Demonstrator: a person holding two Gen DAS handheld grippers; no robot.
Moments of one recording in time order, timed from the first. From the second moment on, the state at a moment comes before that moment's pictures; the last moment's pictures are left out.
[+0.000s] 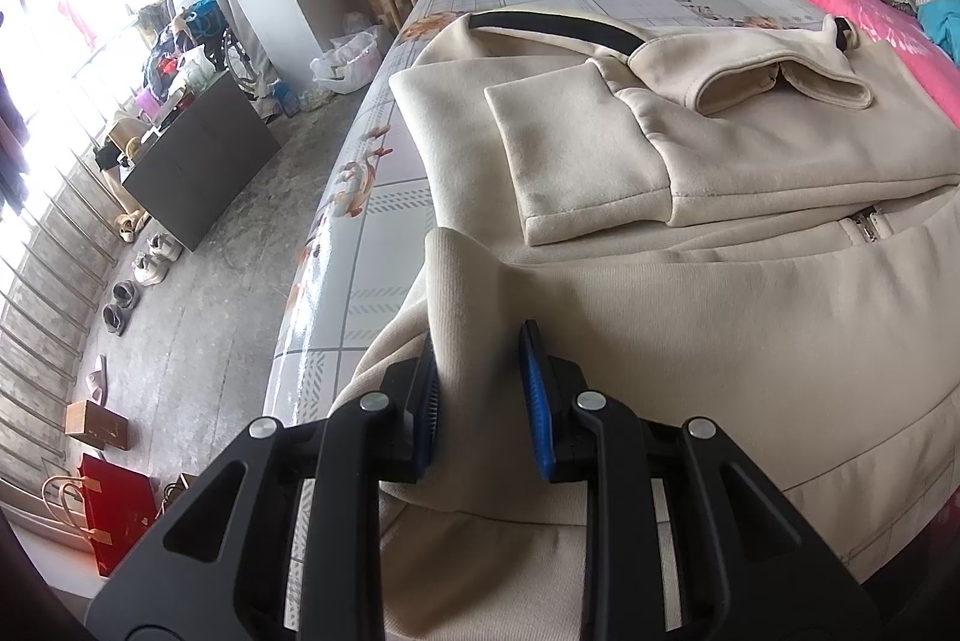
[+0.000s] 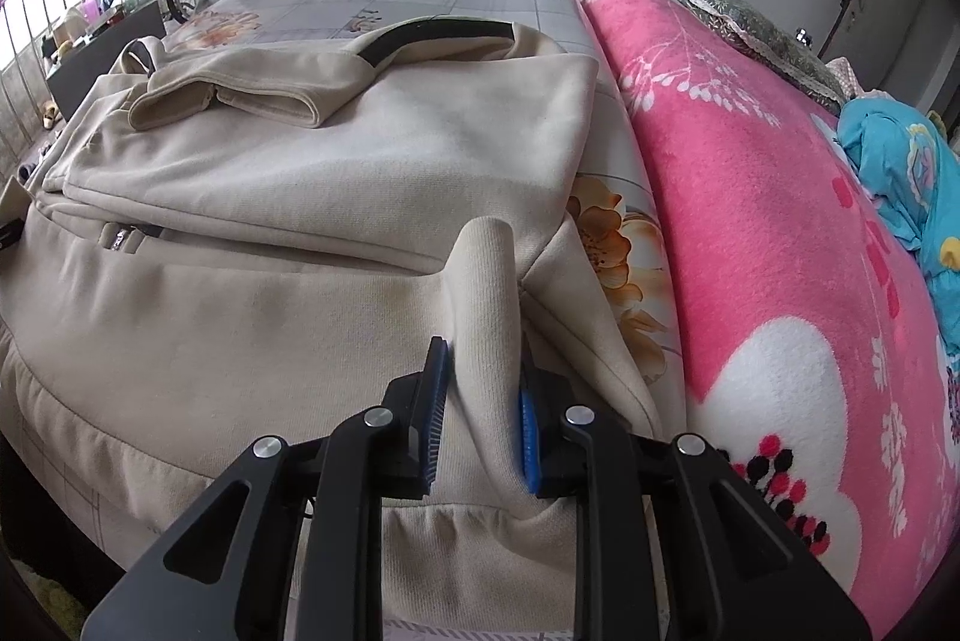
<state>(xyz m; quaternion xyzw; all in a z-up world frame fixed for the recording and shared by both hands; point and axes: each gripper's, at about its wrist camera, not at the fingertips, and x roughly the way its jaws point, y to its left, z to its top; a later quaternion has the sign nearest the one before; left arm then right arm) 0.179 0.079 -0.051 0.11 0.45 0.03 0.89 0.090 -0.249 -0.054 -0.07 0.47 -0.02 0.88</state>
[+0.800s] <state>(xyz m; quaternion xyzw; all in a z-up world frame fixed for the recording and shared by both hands) 0.157 0.079 -0.035 0.12 0.39 0.03 0.91 0.041 -0.241 -0.017 -0.06 0.39 -0.05 0.92</state>
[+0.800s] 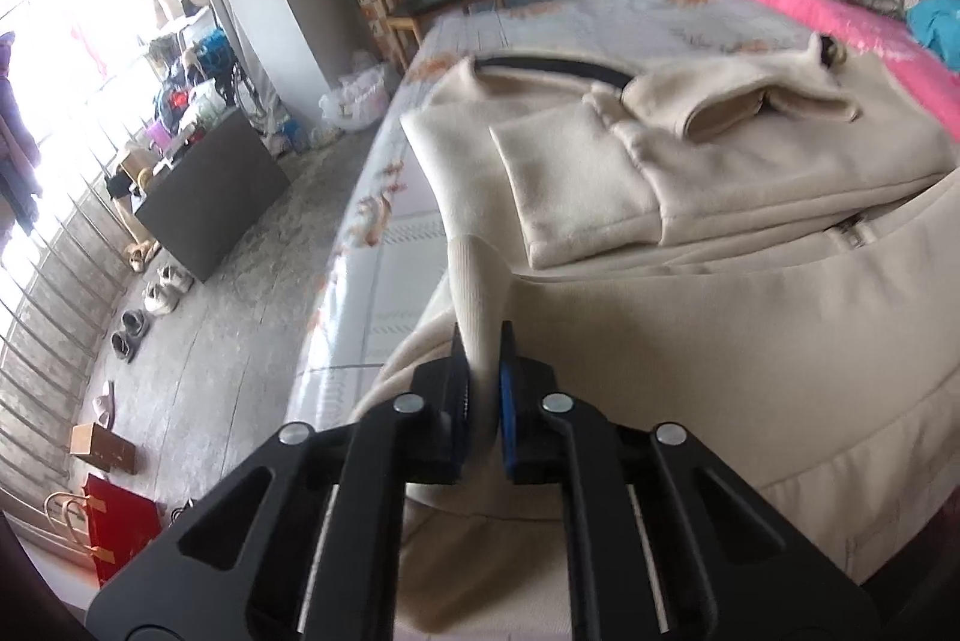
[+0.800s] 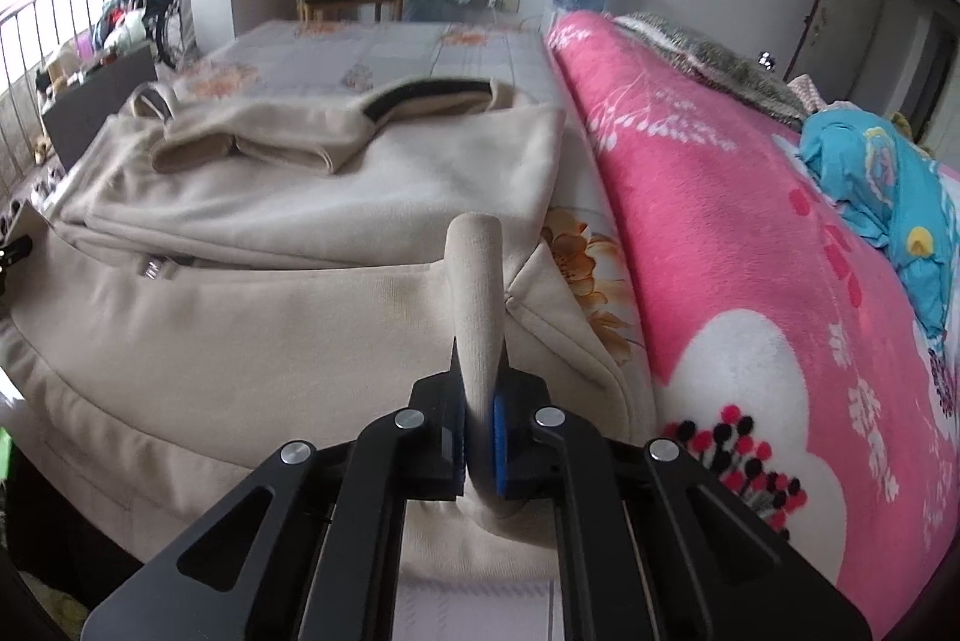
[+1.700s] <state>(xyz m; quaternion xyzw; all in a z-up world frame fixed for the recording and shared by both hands) 0.347 0.119 0.052 0.01 0.39 -0.06 0.92 0.244 -0.262 0.051 -0.03 0.32 -0.03 0.95</state>
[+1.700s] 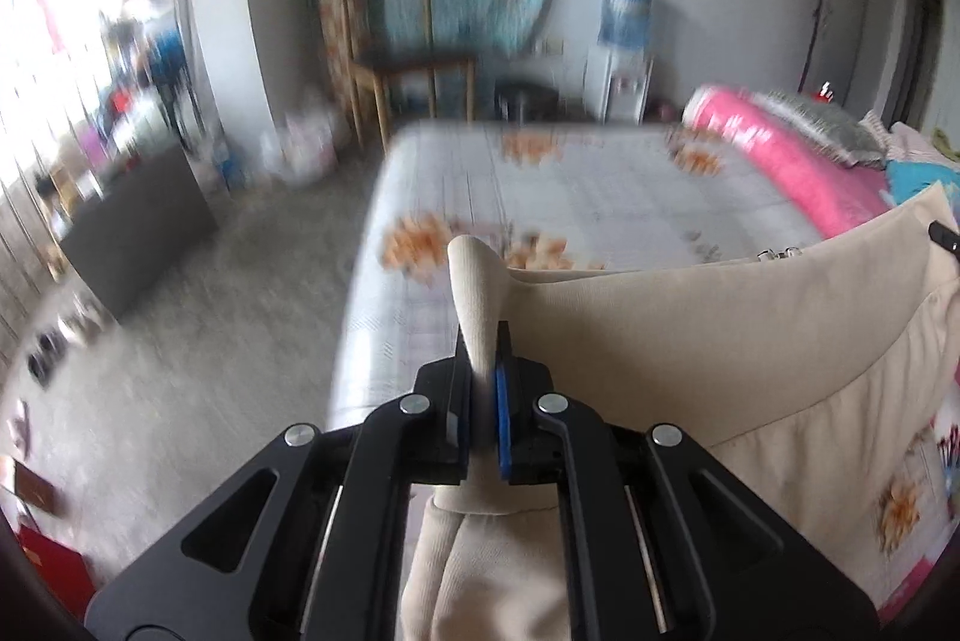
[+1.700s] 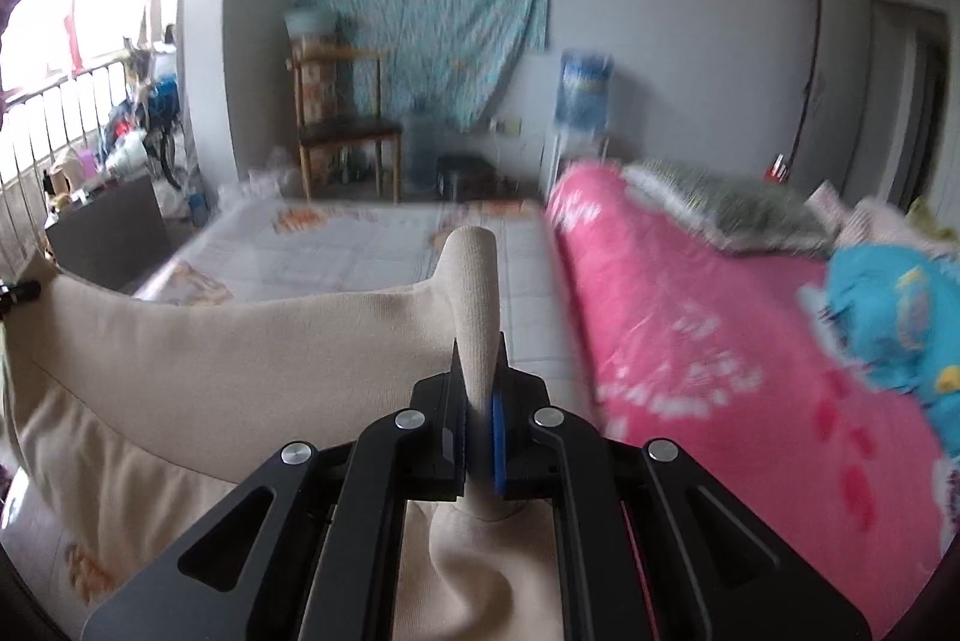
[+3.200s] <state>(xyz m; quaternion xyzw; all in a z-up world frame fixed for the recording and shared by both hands) 0.206 0.068 -0.022 -0.04 0.42 -0.13 0.90 0.119 -0.159 -0.025 0.01 0.43 0.06 0.90</state>
